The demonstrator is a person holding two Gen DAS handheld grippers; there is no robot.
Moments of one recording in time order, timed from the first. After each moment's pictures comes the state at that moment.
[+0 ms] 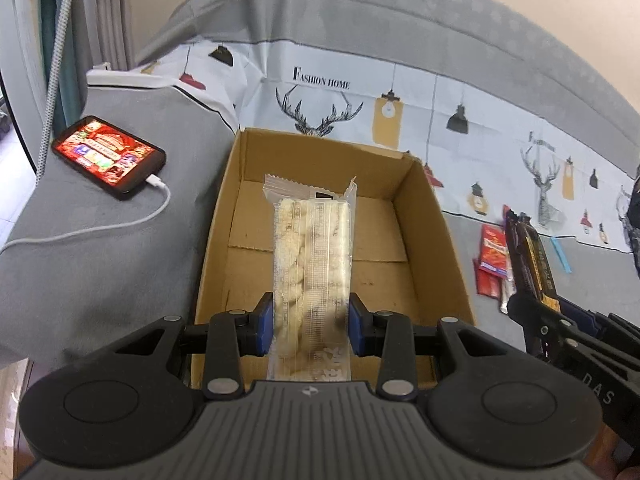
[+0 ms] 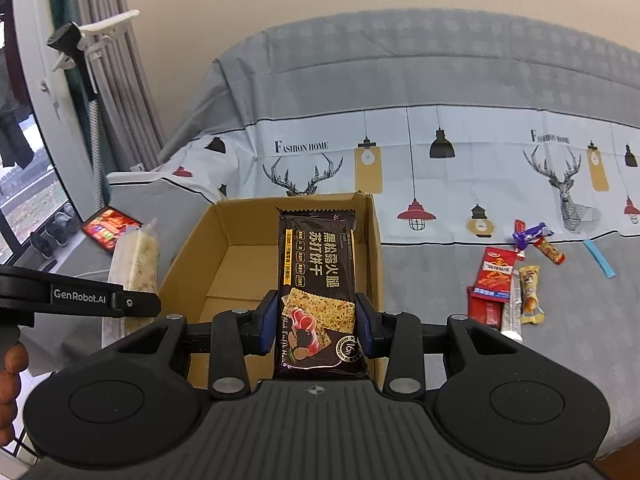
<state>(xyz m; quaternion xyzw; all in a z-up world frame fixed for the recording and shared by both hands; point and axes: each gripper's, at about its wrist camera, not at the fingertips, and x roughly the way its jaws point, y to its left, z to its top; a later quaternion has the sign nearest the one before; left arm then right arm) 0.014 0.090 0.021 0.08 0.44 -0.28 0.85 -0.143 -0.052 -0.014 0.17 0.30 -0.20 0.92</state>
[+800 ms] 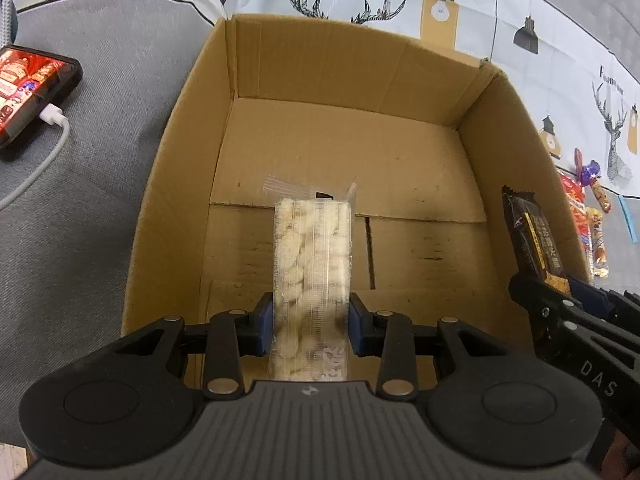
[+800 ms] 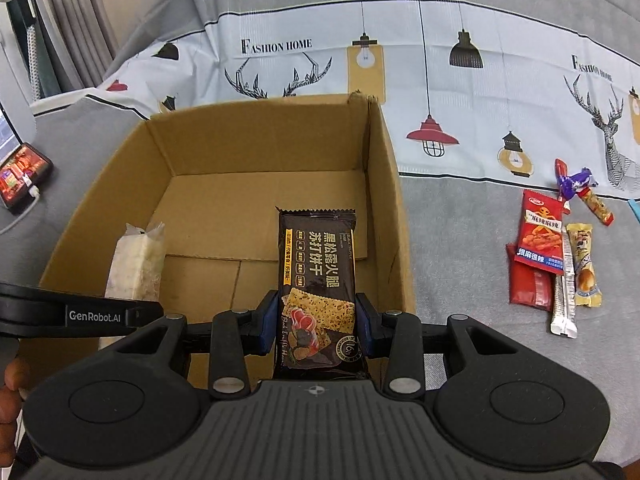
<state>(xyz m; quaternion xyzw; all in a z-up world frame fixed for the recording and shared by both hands) 0.105 0.034 -0.105 0.13 0.52 -0.25 0.80 -0.038 -0.098 -0.124 0.18 0.41 -0.20 0.87</state>
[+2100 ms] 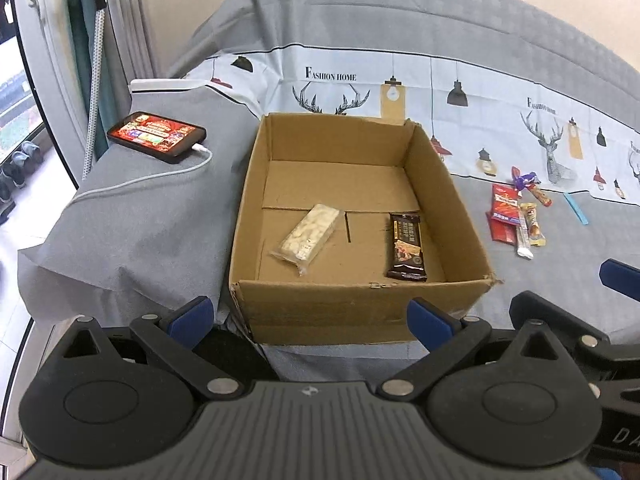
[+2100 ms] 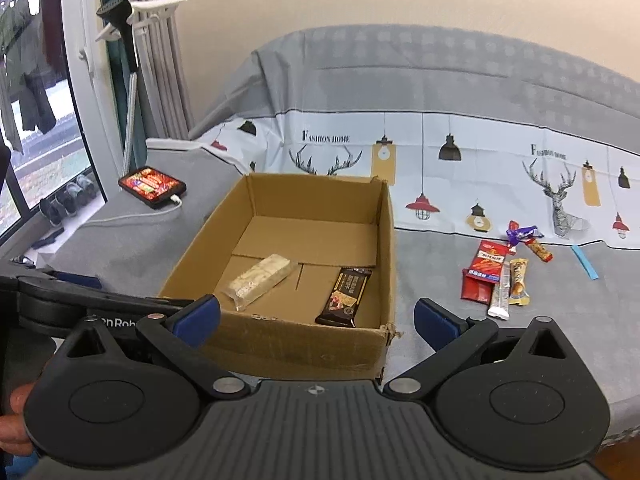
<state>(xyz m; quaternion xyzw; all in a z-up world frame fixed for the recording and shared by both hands) -0.101 0.144 0.015 0.13 0.39 -0.25 0.88 -0.225 0.030 0.006 0.12 0.30 -0.18 0.93</state>
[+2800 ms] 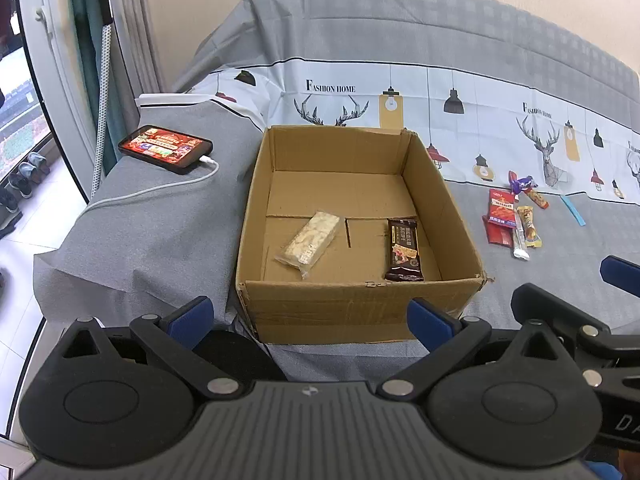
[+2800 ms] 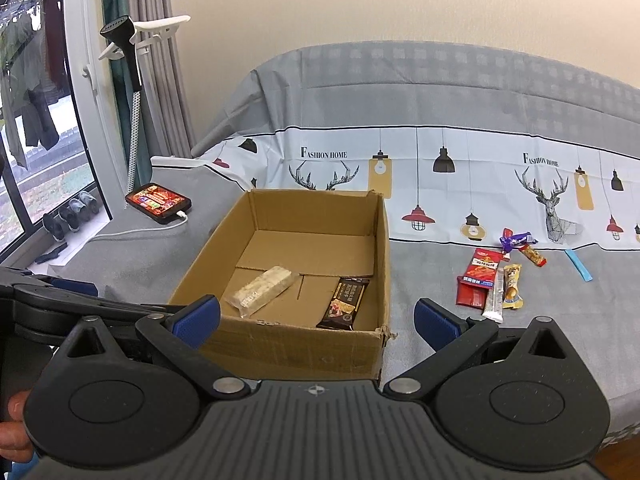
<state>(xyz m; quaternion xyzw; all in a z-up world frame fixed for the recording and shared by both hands) -0.119 0.151 0.026 0.14 0.37 -0.25 0.89 -0.241 0.036 0.013 0.12 0.28 -0.19 0.93</state>
